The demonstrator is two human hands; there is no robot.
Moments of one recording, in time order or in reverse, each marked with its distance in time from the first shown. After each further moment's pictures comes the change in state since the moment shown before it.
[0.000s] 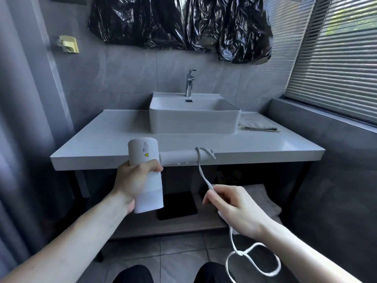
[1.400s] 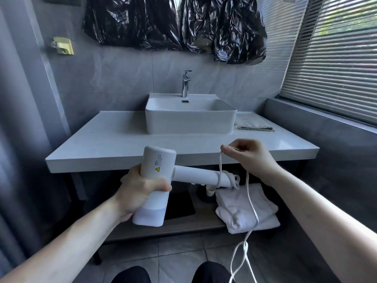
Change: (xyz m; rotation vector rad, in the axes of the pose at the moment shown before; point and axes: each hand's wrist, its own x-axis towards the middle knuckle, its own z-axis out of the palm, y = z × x) left_hand -0.018 -0.005 0.001 0.268 -0.337 0.183; right_hand 0.072 0.003 -0.083 0.128 0.286 0.024
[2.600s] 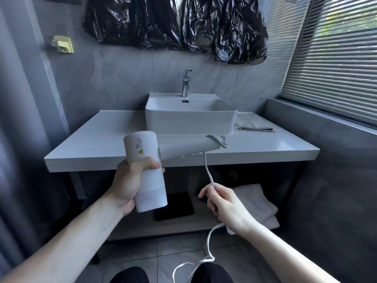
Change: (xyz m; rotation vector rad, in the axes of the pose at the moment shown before) left_hand 0.010 0.011 -0.001 -0.366 0.160 -0.070; right_hand -0.077 0.042 0.082 0.194 -0.183 0.152
